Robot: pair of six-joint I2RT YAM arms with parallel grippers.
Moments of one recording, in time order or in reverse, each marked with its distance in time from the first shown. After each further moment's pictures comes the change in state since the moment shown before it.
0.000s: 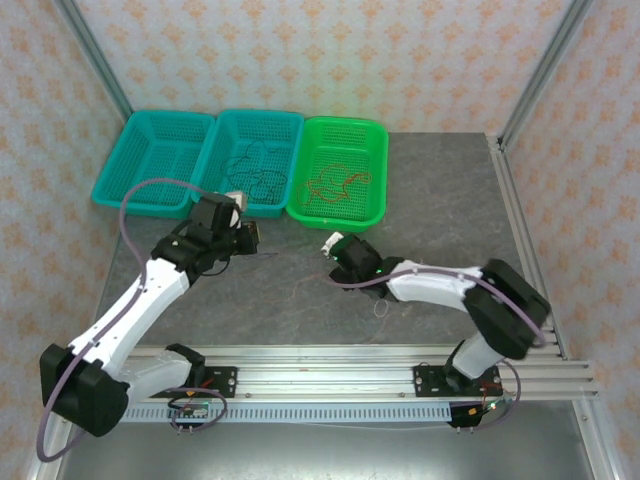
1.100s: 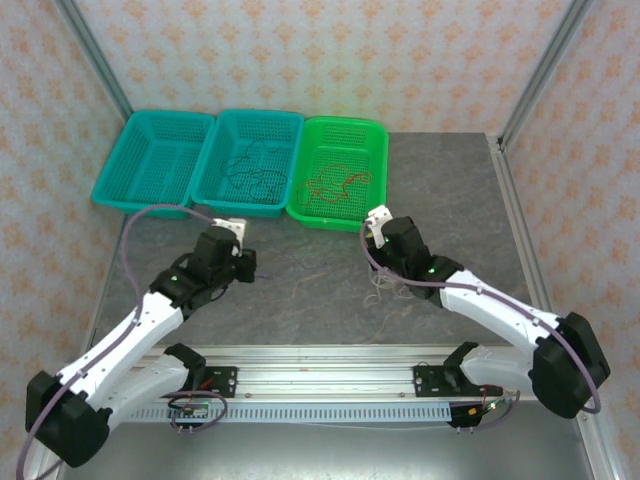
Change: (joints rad) left arm -0.126 -0.161 -0.262 0.131 -0.106 0.088; right arm -0.201 -0.451 -0.107 0.017 -0.246 0.115
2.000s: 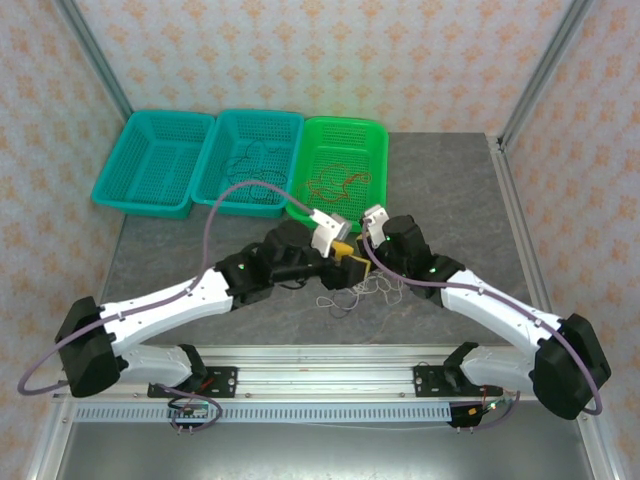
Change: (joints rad) left arm -0.473 0.370 0.289 0.454 0.249 -0.118; right arm 0.000 0.008 0.011 0.010 -0.132 0.079
